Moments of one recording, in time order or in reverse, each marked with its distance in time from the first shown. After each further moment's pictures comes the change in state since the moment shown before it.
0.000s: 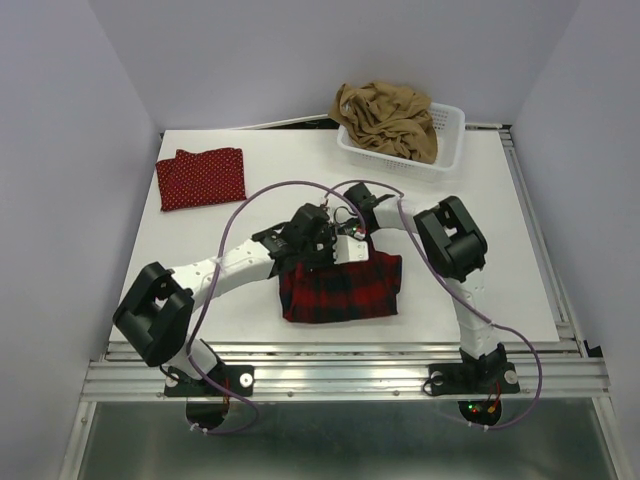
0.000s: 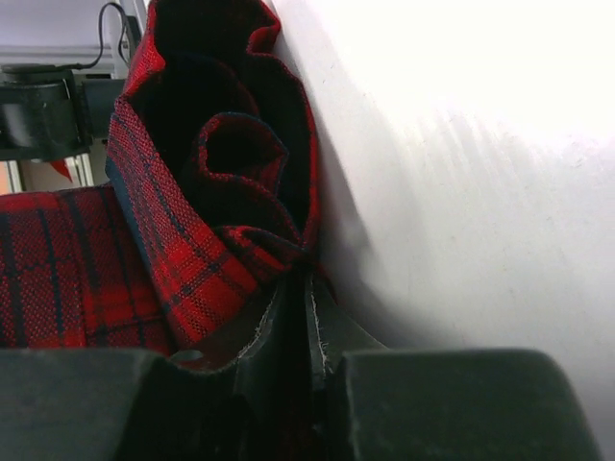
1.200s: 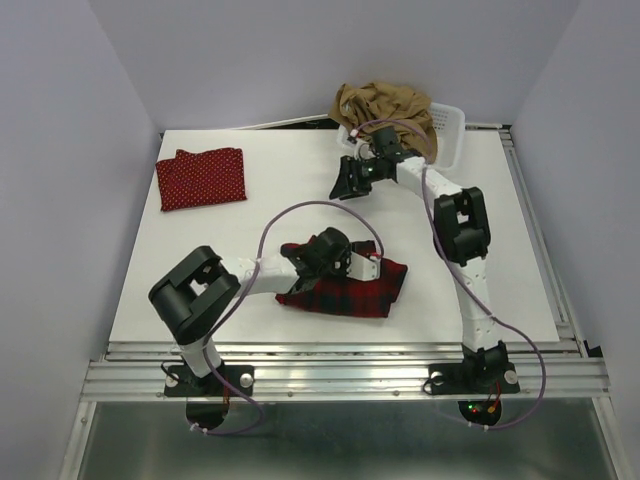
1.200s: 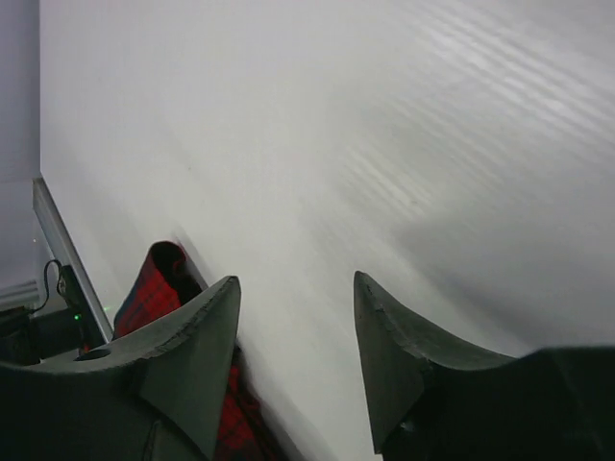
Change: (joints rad) left arm -0.124 0.196 -0.156 0.457 -0.327 0.154; right arm -0.188 0.172 0.547 -0.022 0.308 0.188
